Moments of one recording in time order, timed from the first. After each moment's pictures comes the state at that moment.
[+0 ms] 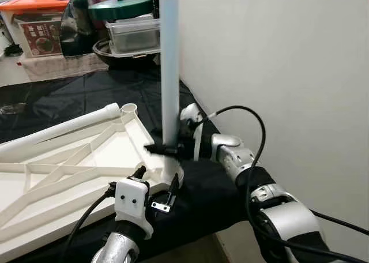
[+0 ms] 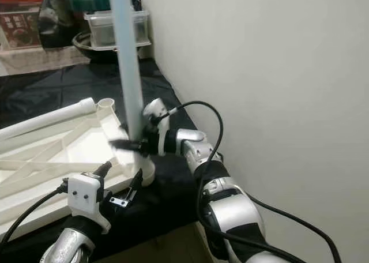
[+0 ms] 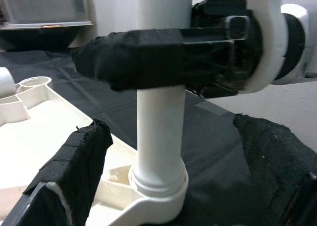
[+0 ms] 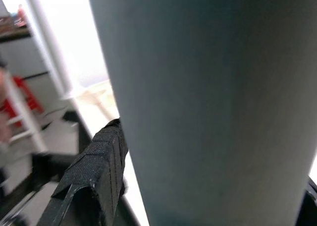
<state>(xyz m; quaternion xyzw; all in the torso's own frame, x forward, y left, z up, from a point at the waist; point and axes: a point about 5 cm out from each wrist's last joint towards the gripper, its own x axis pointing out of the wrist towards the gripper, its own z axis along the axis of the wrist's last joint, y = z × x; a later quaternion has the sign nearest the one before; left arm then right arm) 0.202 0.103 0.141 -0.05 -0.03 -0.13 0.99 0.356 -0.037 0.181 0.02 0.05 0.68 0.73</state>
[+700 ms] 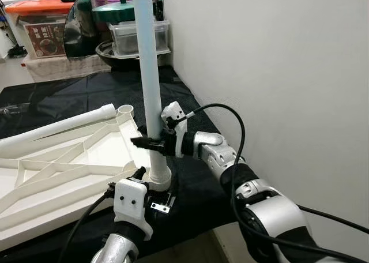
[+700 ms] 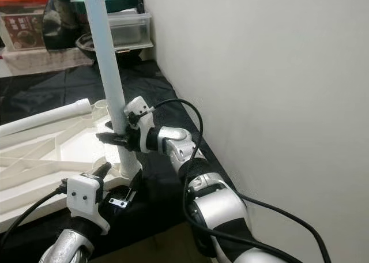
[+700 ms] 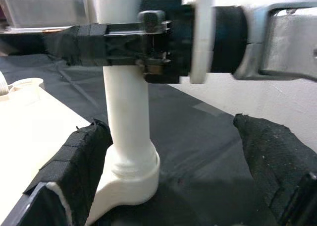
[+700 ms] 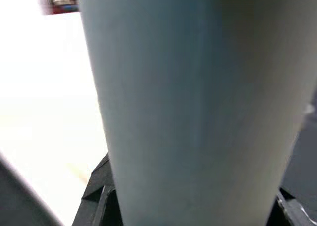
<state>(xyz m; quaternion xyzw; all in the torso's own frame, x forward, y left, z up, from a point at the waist) 0.200 0.102 0.142 -0.05 -0.03 -0.13 0.99 0.374 -0.014 0.183 0.01 0.03 0.50 0.86</state>
